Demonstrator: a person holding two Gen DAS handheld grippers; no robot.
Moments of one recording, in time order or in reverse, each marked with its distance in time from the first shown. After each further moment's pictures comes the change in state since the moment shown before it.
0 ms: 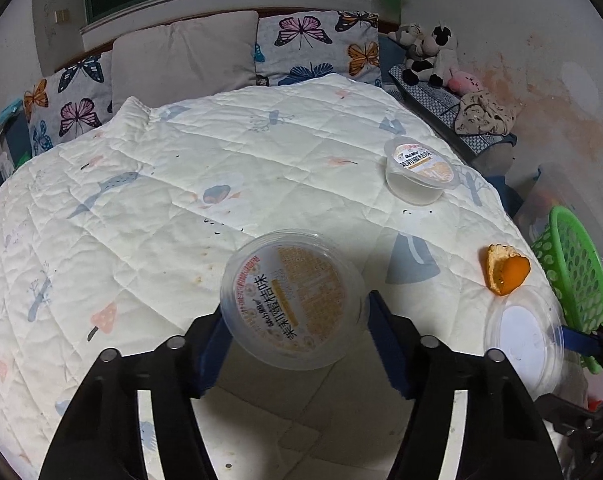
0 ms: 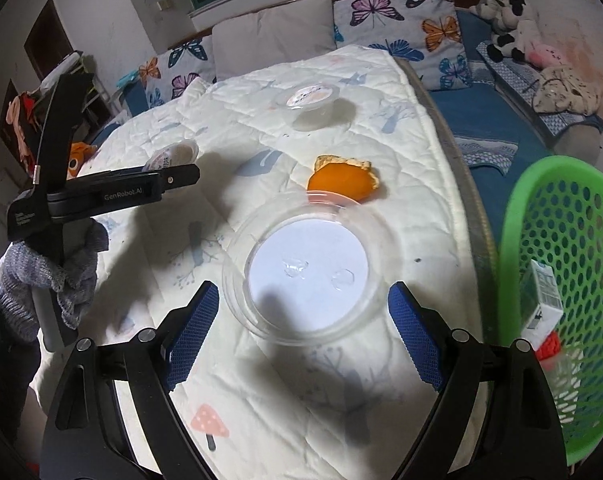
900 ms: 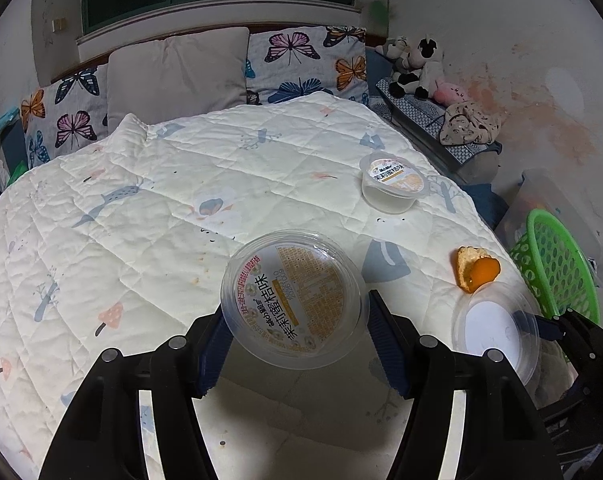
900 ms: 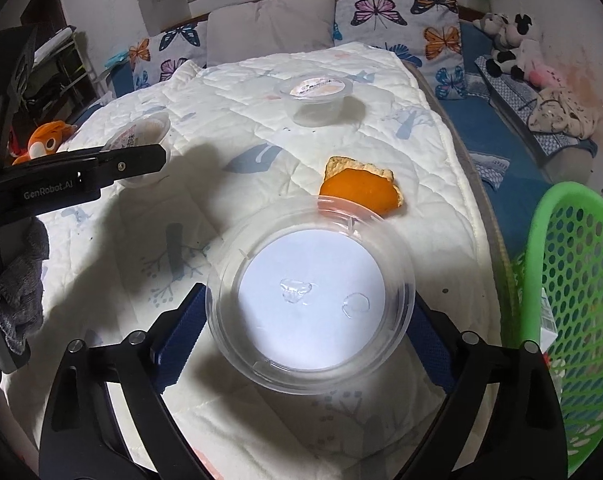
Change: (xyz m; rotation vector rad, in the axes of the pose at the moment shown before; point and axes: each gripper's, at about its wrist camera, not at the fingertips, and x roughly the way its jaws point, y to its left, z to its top) left arm -0.025 -0.008 -0.004 0.015 -0.050 -0.030; right arm 0.025 0.013 0.006 -0.055 -0.001 -0.089
